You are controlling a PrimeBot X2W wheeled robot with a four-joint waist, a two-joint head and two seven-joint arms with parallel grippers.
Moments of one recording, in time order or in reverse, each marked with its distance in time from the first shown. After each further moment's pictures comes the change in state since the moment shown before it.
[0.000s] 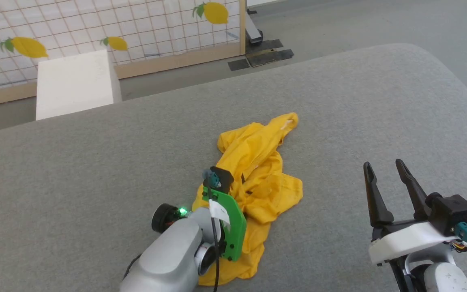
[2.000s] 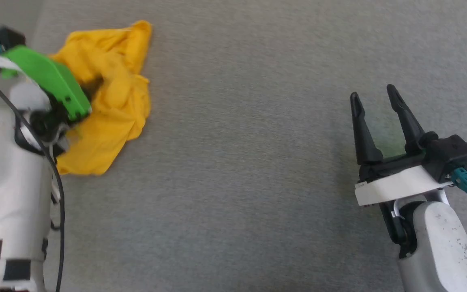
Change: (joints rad) left arm -0.246 0.297 0.624 -0.234 -0.132 0.148 0.337; right arm -0.254 0.001 0.073 0.014 -0.040 0.000 -0.048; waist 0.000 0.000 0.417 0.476
